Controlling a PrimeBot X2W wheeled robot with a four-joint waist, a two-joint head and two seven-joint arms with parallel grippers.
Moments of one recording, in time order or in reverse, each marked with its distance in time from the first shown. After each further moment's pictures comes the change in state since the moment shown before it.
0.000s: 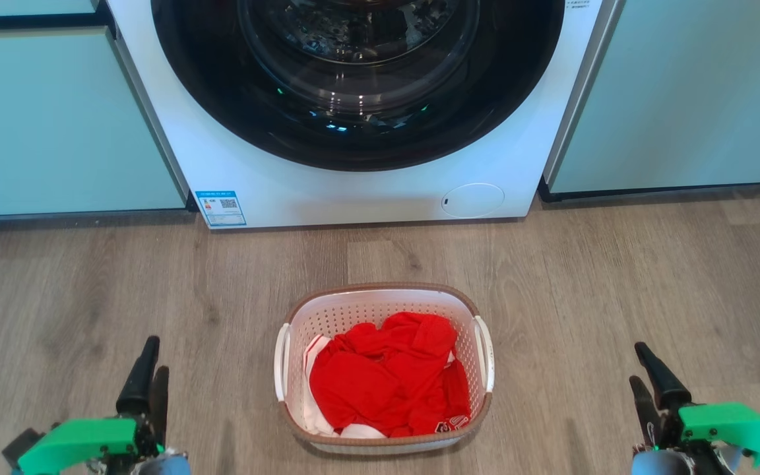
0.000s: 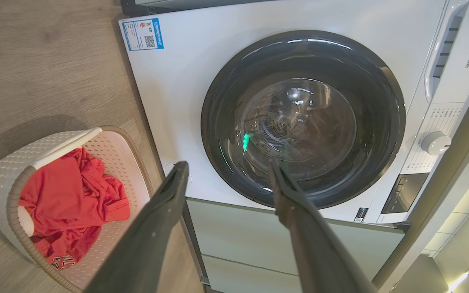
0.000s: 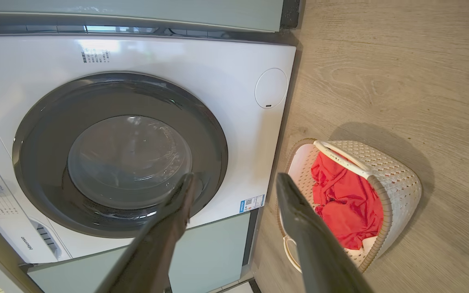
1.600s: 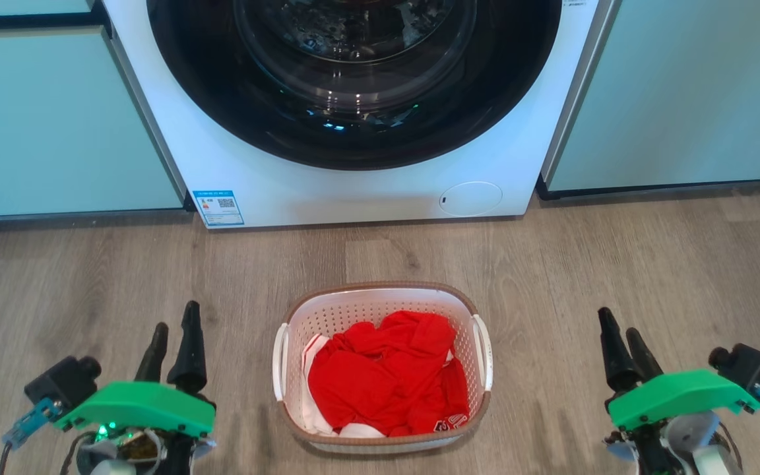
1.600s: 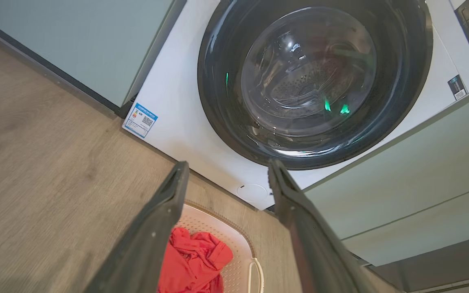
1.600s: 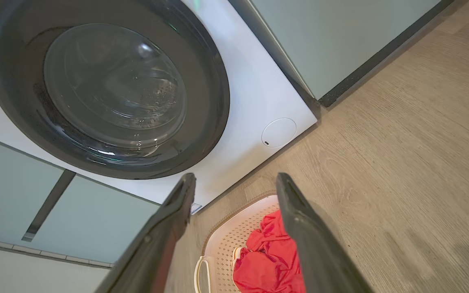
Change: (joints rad) left arm 0.006 0.004 -0.122 -0.184 0.790 0.096 -0.139; right arm -0.005 -0.001 0.125 -0.140 -0.706 0.000 -0.134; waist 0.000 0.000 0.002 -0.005
